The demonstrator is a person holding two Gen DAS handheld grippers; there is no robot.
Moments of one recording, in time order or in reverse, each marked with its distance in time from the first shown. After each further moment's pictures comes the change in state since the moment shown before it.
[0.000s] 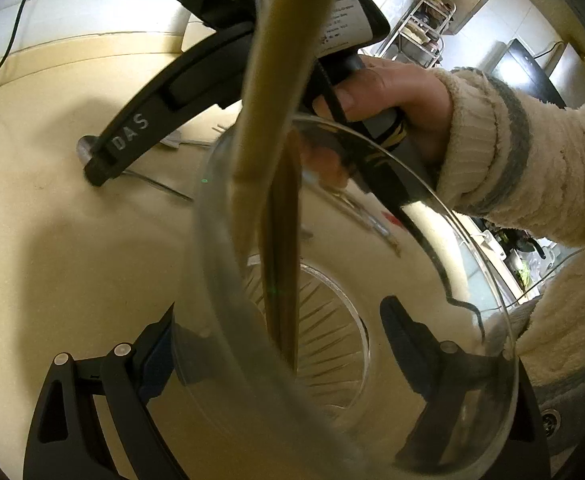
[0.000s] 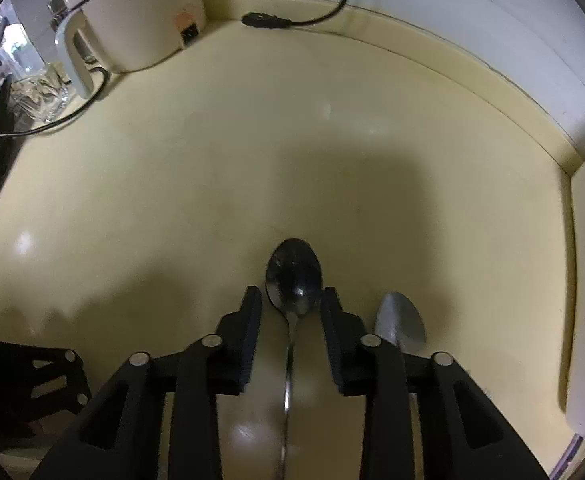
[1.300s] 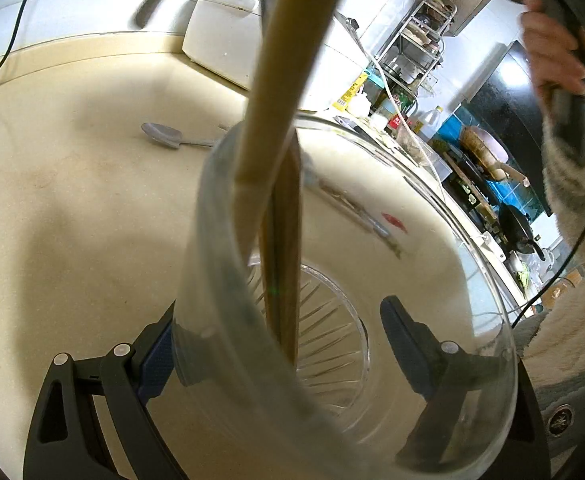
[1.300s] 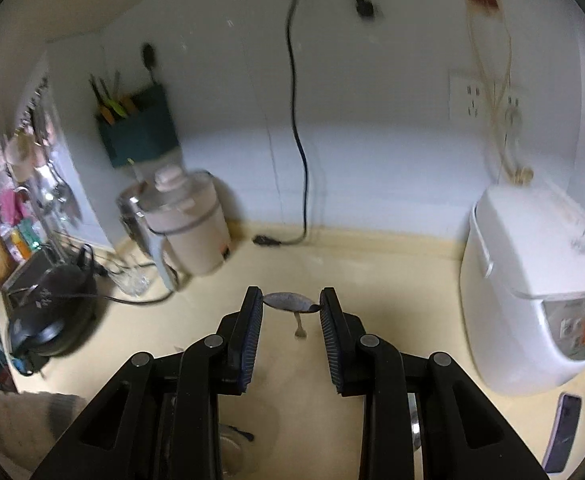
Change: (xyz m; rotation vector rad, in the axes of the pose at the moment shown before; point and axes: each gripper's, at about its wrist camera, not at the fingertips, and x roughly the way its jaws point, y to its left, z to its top) left arm -0.004 -0.003 0.001 -0.001 -0.001 -0.003; right arm -0.284 0.008 -0.070 0.164 -0.623 -0.002
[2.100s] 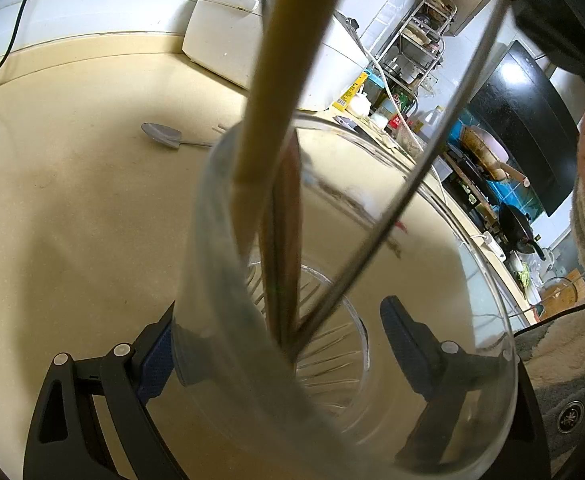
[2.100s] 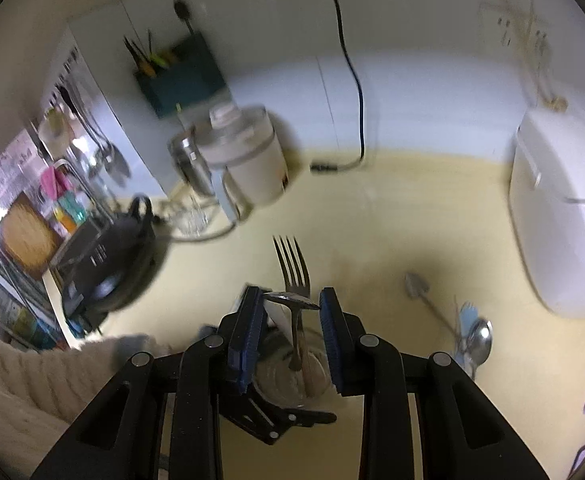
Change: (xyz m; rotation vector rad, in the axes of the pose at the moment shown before) left arm 0.000 0.000 0.000 0.000 0.000 0.000; right arm 0.022 0.039 -0.061 0.080 0.271 0.154
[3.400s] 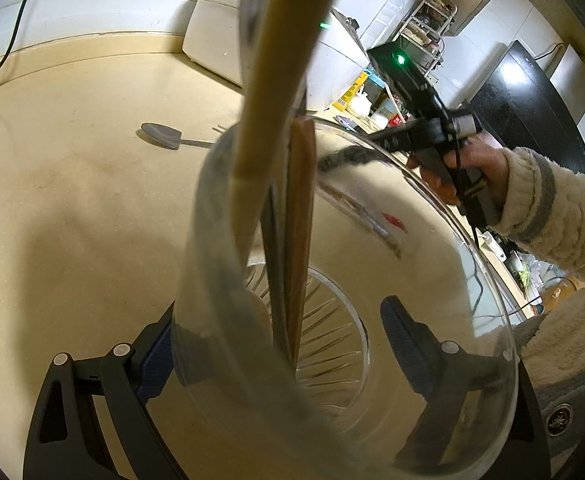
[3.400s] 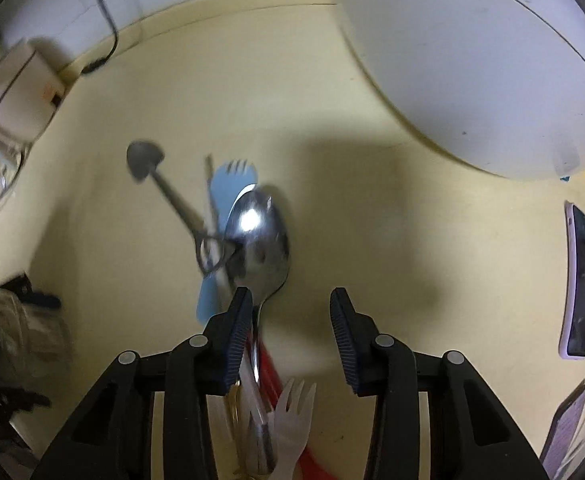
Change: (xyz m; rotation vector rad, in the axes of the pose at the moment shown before) left arm 0.004 0.000 -0.001 -0.001 -0.001 0.000; right arm 0.091 -0.208 -0.081 0.229 0.351 -0.400
